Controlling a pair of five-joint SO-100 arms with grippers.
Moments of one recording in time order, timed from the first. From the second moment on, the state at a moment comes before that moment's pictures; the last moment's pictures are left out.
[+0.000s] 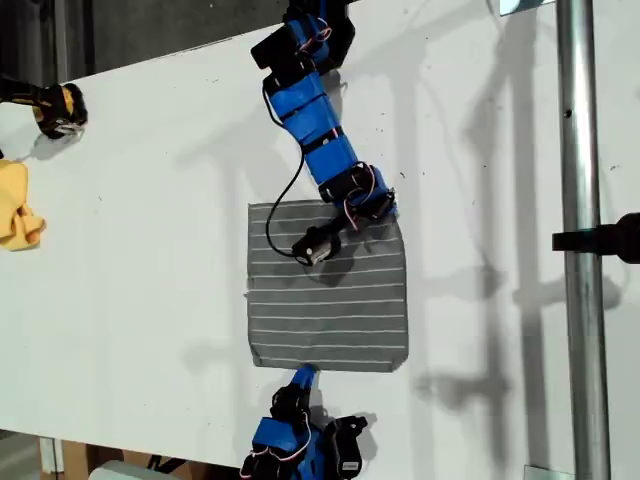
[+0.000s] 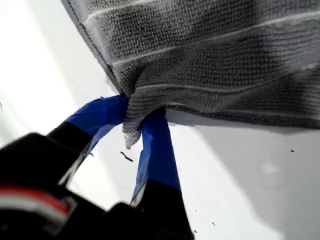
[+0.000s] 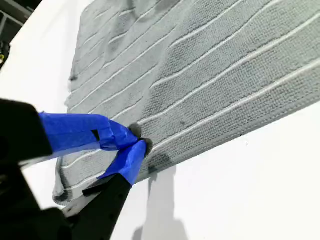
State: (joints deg) arm 0 -9.2 198.6 178.7 73.5 -86.7; arm 1 -20.1 56.9 72.6 74.4 62.9
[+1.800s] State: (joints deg) arm 0 11.0 122.9 107.7 74.0 -69.1; arm 1 -20.0 56.5 72.2 74.2 62.8
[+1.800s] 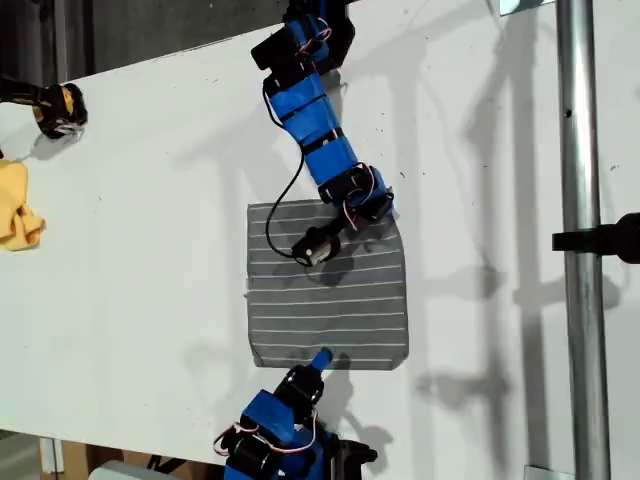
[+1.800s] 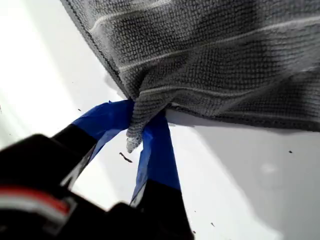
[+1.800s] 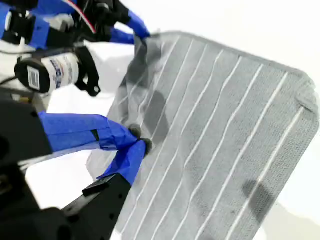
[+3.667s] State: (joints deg) arm 0 24.7 98.3 112.0 72.3 -72.0; arm 1 -19.9 56.3 72.1 74.2 62.0
